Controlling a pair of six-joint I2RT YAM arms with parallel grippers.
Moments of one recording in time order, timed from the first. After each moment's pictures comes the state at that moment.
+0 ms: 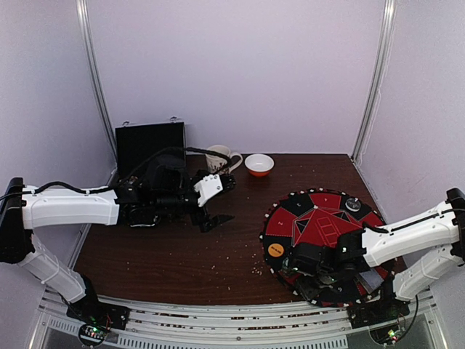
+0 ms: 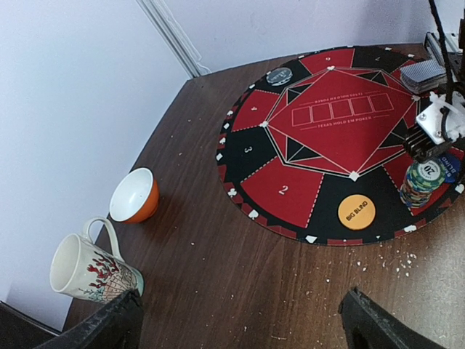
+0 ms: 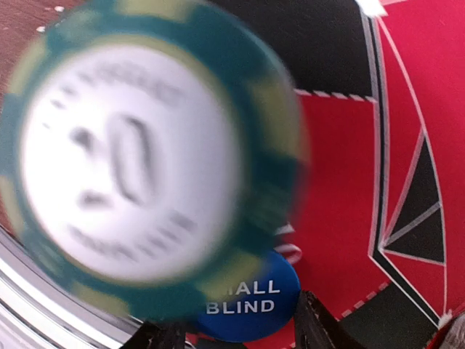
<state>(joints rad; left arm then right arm) -0.92 1.45 0.97 0.06 0.10 0.52 1.22 1.37 0.66 -0.66 0.21 0.69</state>
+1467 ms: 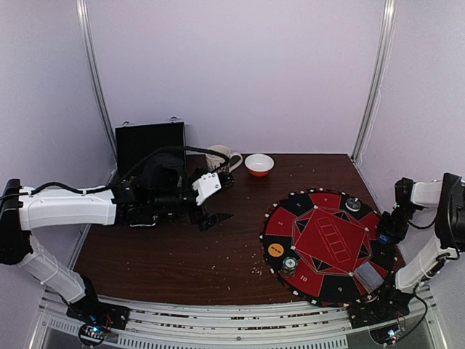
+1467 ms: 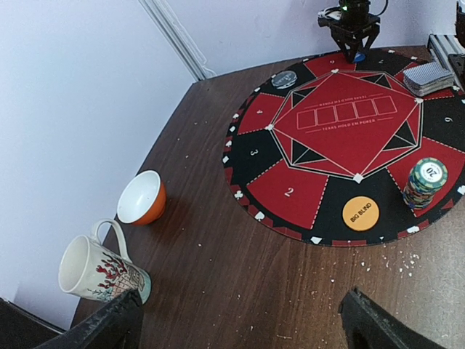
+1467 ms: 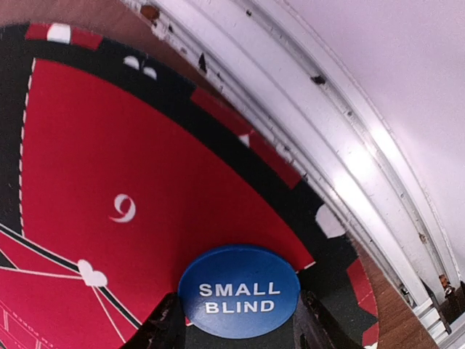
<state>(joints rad) -0.92 1.43 0.97 0.05 0.09 0.53 -0.39 1.52 0.79 -0.65 0.04 0.37</state>
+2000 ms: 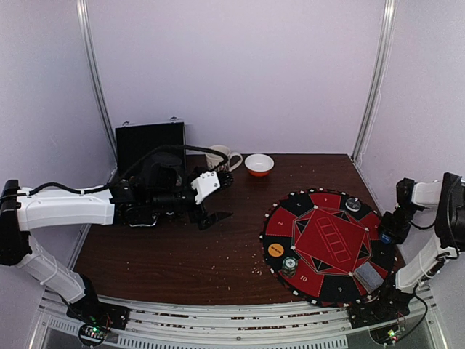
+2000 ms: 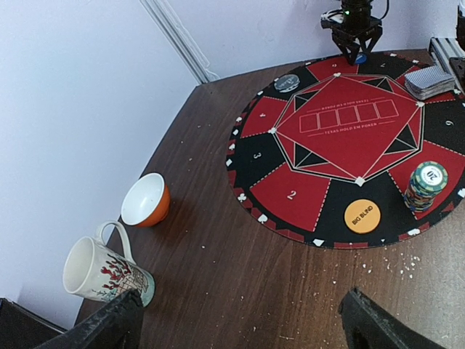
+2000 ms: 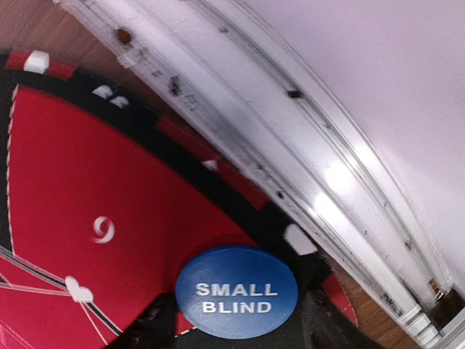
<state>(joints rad) -0.92 1.42 0.97 0.05 0.09 0.53 -0.40 1.52 0.79 -0.63 0.07 0.38</state>
